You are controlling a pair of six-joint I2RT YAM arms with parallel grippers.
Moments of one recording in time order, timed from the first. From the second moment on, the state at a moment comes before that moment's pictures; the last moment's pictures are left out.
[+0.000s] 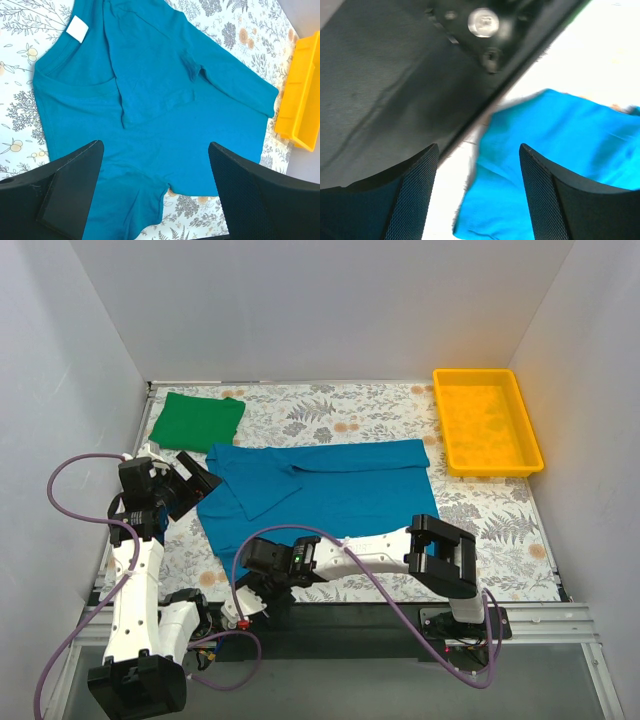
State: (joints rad) left arm 0.19 0.84 0.80 -0.63 0.33 -0.58; right arm 1.45 1.94 1.34 -0.41 -0.35 -0.91
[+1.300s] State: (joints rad) left arm 0.19 0.84 0.81 -0.64 0.32 -0.58; right arm 1.37 2.06 1.44 -0.33 -0.30 -0.77
